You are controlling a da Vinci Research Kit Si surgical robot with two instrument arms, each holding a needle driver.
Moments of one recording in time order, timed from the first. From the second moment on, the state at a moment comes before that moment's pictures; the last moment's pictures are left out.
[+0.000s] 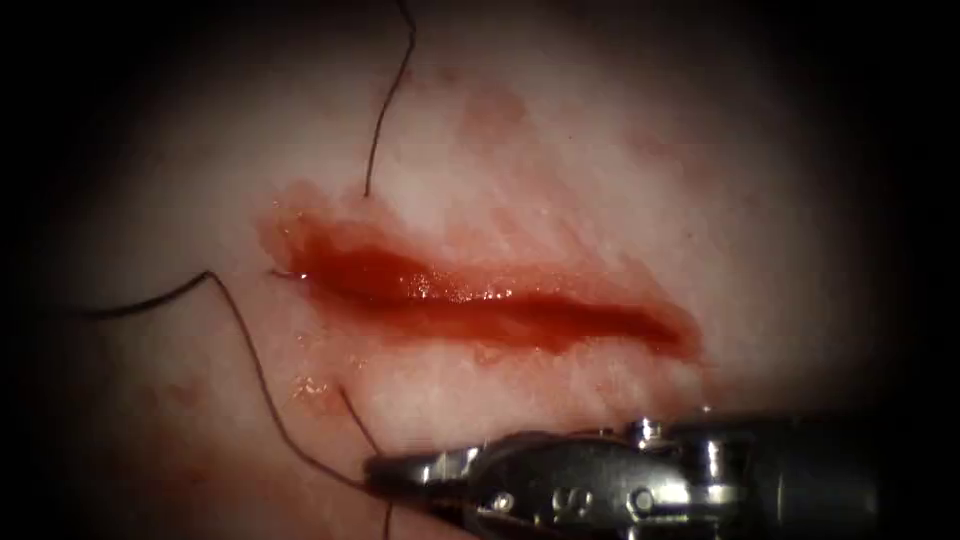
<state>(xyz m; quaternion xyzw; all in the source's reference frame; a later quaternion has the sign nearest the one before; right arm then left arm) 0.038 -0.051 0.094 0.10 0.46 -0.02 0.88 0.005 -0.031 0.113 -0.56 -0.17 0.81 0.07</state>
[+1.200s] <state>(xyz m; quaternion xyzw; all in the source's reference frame) 0.038 -0.047 0.097 0.06 0.49 0.04 0.87 0.005 -0.033 0.110 -0.58 -0.20 0.79 0.02</state>
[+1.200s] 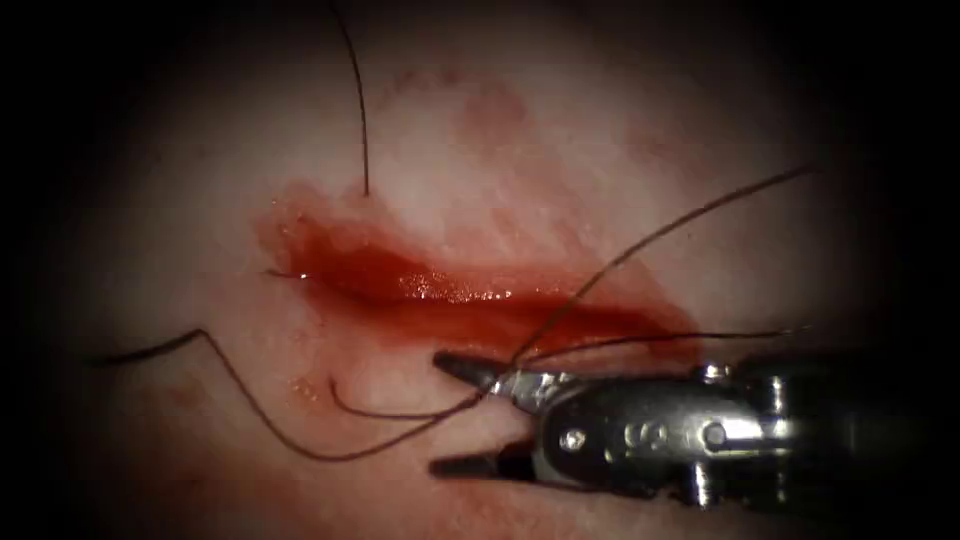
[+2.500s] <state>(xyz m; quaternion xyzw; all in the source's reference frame) 0.038 -0.052 0.092 0.13 0.51 0.00 0.85 0.003 -0.036 0.111 -0.59 -0.20 0.78 -0.01</state>
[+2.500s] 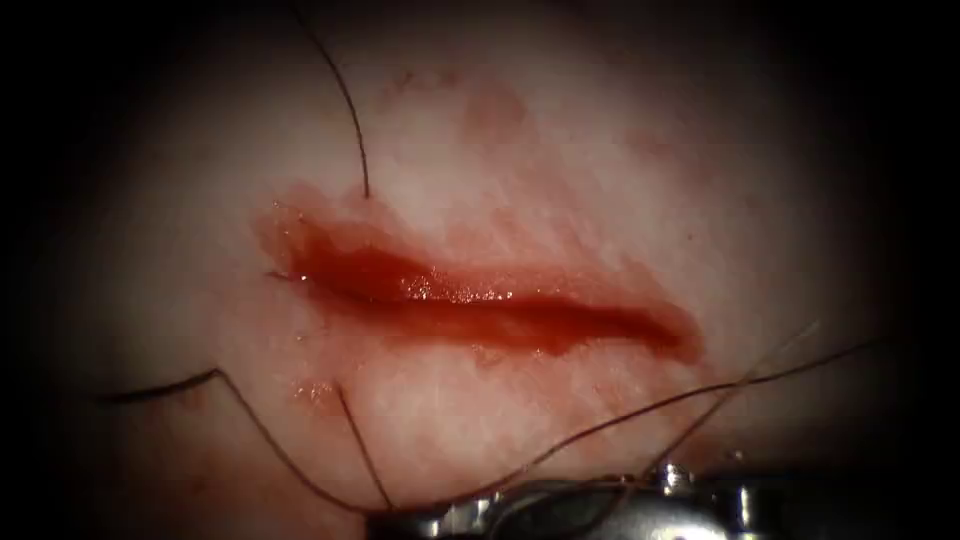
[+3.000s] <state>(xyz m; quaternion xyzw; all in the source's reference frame) 0.035 -0.056 0.089 0.17 0.51 -0.03 0.84 0.003 -0.036 0.111 -0.59 -0.20 0.78 -0.01</state>
